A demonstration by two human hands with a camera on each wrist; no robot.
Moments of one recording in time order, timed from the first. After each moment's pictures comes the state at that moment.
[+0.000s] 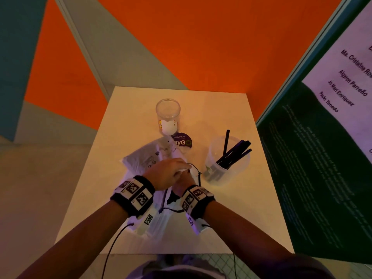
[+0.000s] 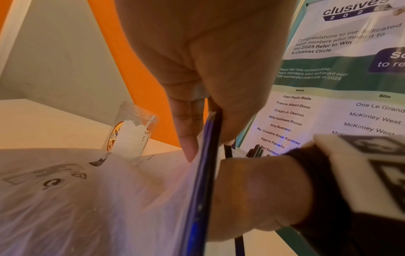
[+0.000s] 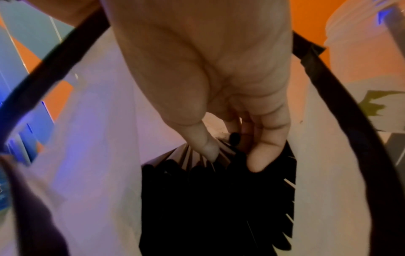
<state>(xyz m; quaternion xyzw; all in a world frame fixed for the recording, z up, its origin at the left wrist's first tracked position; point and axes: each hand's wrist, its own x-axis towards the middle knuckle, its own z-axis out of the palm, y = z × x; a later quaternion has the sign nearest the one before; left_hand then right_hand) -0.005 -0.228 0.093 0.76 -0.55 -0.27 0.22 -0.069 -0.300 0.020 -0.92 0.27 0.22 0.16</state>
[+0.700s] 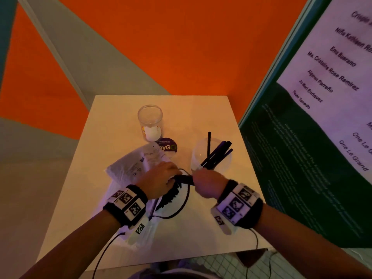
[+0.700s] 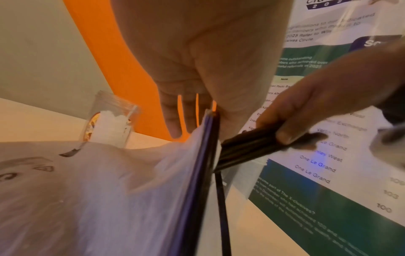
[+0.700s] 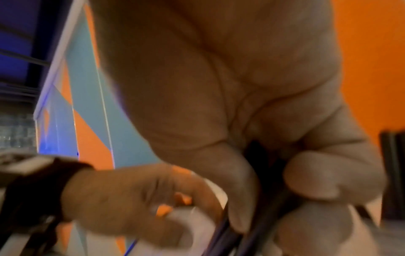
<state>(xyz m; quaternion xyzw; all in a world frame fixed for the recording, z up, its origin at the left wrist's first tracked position) -0.017 -0.247 0.076 0.75 -0.60 -0.20 0.19 -0.152 -0.373 0.145 -0.95 0.14 0.27 0.09</state>
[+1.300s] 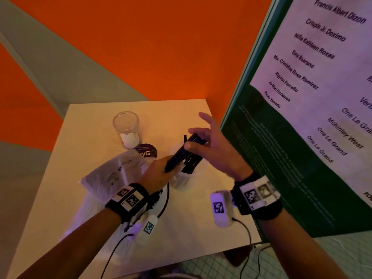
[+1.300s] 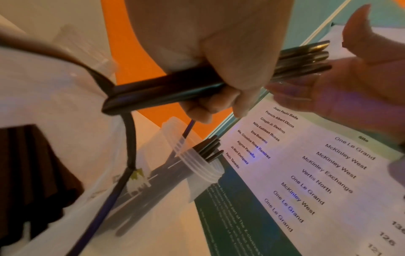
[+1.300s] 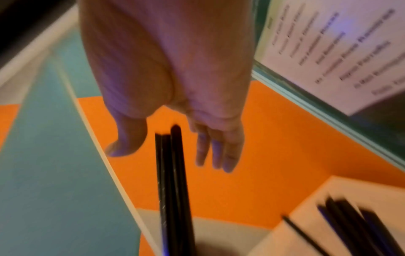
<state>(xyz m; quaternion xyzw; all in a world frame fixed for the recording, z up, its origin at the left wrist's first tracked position) -0.063 -0.312 0.105 0.69 -0.47 -0.28 0.48 -0.196 -0.435 0.220 -0.76 0.24 -0.13 0.59</state>
